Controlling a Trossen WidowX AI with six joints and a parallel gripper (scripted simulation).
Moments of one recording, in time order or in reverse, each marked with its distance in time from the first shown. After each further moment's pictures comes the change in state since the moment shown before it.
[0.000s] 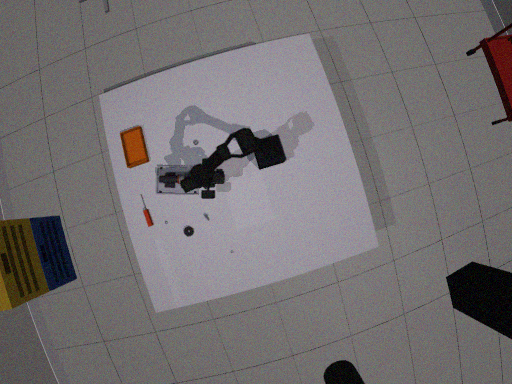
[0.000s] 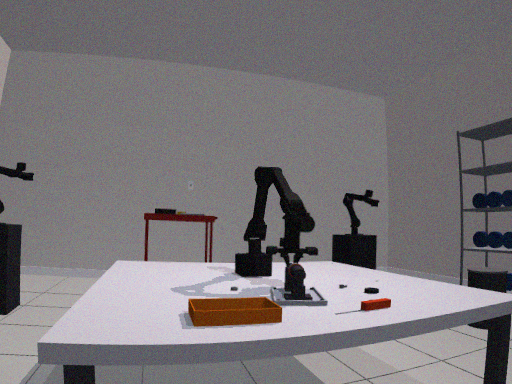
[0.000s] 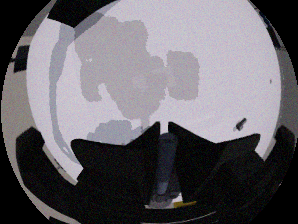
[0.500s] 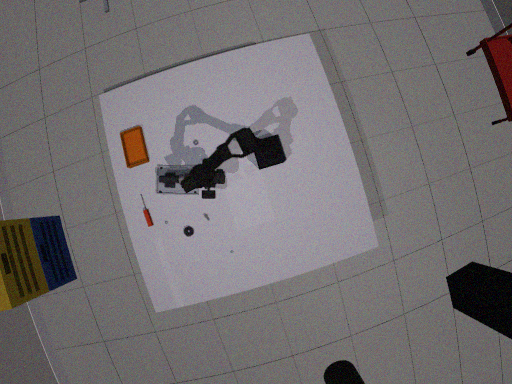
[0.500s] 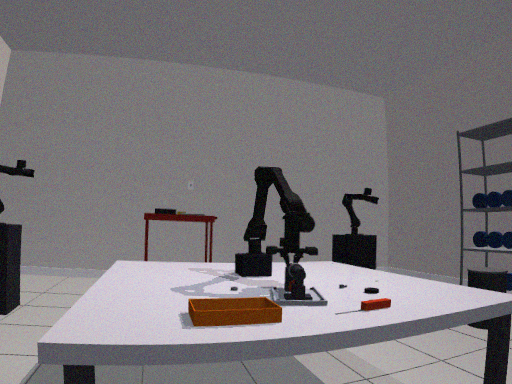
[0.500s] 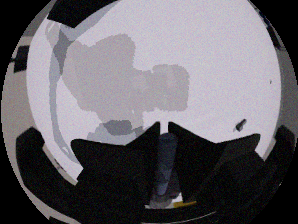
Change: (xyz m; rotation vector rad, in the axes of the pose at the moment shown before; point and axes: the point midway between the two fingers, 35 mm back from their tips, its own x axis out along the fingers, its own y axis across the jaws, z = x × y) arm 0.000 0.000 0.002 0.000 0.000 0.000
